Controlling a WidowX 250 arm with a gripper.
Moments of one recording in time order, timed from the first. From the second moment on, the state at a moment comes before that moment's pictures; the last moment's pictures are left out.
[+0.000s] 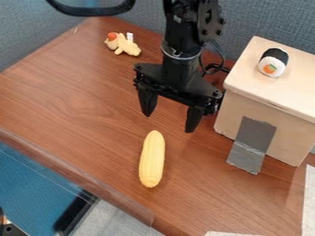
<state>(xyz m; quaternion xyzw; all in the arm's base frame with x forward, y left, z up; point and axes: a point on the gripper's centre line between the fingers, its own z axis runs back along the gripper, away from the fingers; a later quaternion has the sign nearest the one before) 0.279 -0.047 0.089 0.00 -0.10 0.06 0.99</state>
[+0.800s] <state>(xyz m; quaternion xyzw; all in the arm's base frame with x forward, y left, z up) 0.371 0.024 0.049 0.00 -0.05 0.17 0.98</state>
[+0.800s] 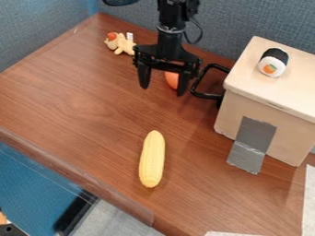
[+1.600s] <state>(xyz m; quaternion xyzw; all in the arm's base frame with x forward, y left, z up) 0.426 0.050 0.061 0.00 -0.08 0.25 0.96</state>
